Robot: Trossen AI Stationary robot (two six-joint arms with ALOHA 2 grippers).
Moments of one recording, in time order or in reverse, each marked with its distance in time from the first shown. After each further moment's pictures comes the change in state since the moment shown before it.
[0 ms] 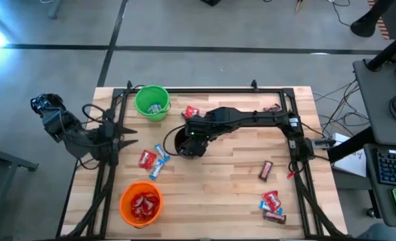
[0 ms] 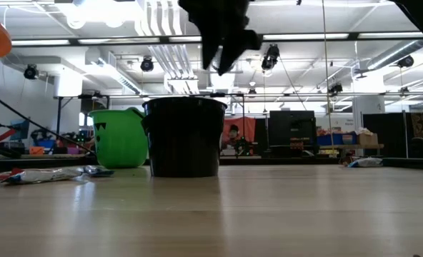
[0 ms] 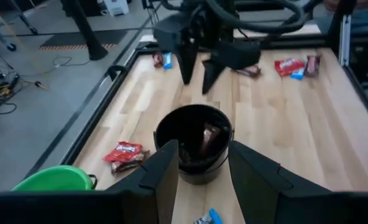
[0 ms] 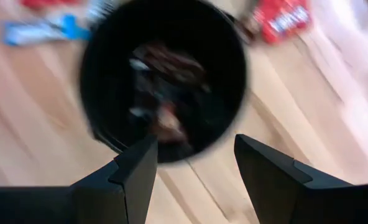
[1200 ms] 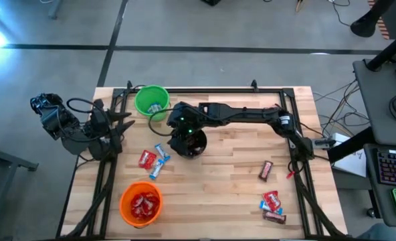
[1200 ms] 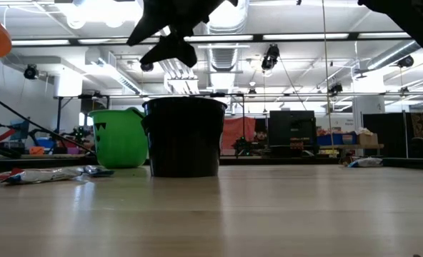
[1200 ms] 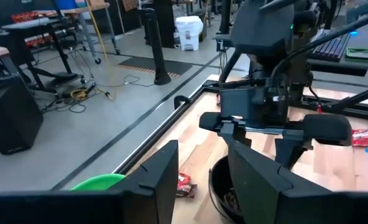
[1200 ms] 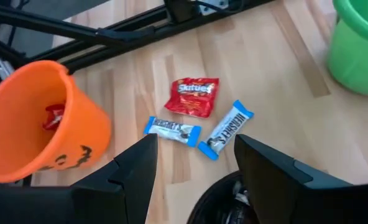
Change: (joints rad) left arm 0.006 -0.025 0.000 0.013 -0.331 -0.132; right arm -0.079 0.087 0.002 0.596 -0.377 -0.295
